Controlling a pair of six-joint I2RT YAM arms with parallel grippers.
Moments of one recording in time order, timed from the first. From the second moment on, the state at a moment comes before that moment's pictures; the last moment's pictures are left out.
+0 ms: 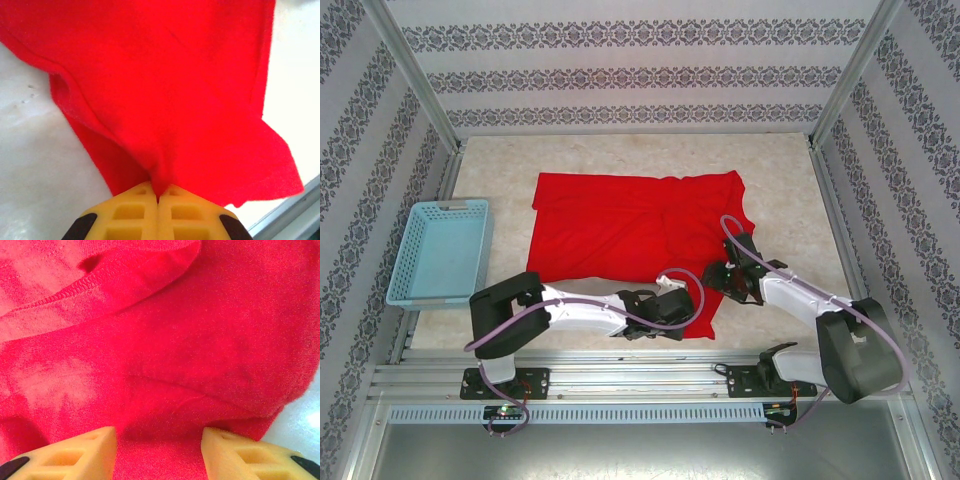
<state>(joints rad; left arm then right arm) -1.21 1.80 1.01 -0.21 -0.11 -0.93 0.32 1.29 0.52 -0.36 -0.13 0.74</state>
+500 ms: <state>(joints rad) -1.22 1.61 0.86 -0.25 -0.09 -0.93 0.32 1.30 0.57 -0.46 -0.04 0.77</state>
